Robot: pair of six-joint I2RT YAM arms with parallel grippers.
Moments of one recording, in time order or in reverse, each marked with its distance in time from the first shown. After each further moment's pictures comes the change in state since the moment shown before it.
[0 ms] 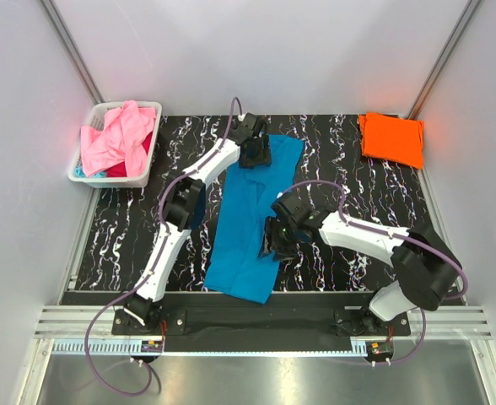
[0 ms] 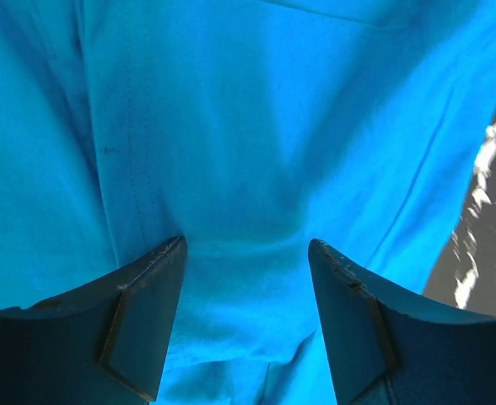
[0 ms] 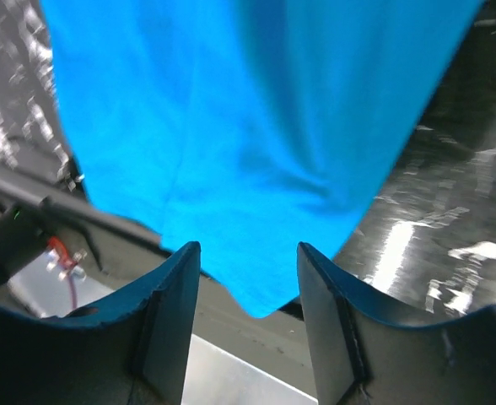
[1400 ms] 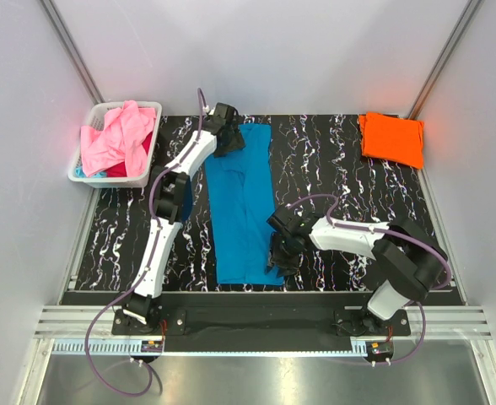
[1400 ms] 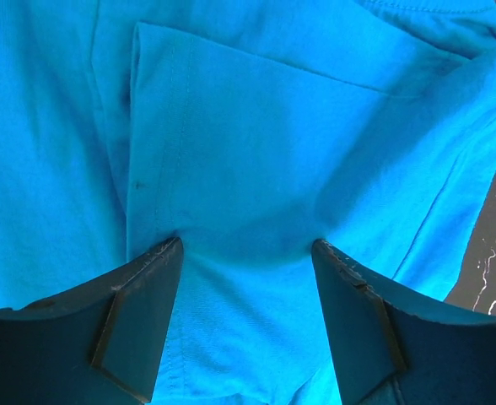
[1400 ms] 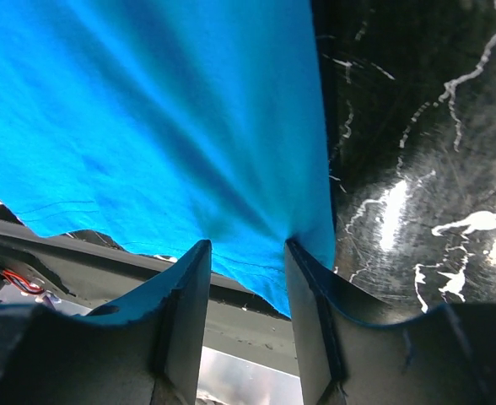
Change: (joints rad) left arm 0.165 0.058 0.095 -0.004 -0.141 -0.107; right arm 0.043 0.101 -0.061 -0.020 -0.011 0.137
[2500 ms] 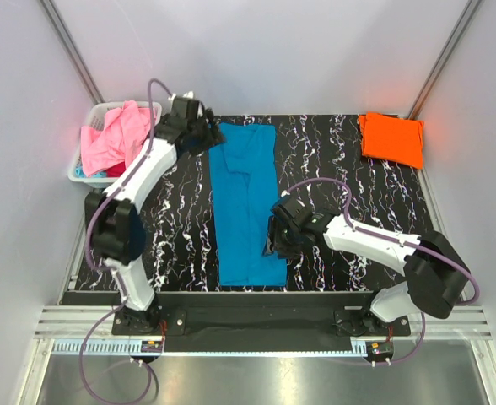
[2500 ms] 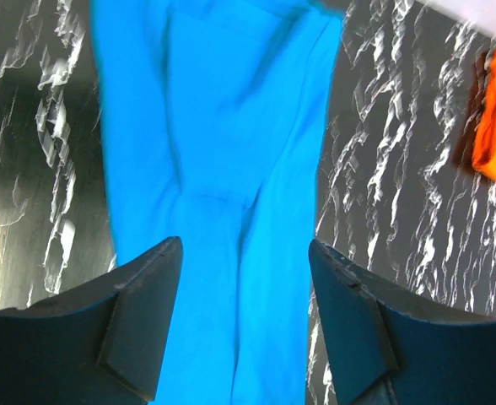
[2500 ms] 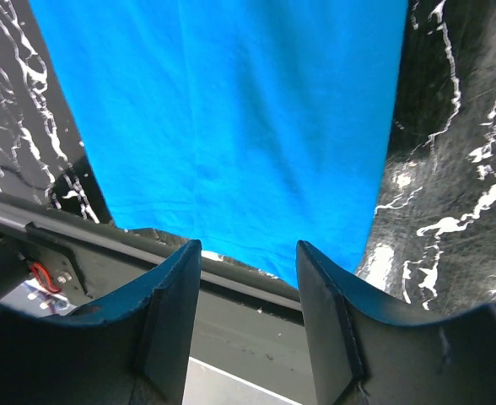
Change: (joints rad) left arm 0.032 -0.763 -0.708 0.166 0.161 0.024; right arm 0.000 -0.170 0.060 -0.021 0.131 -0.111
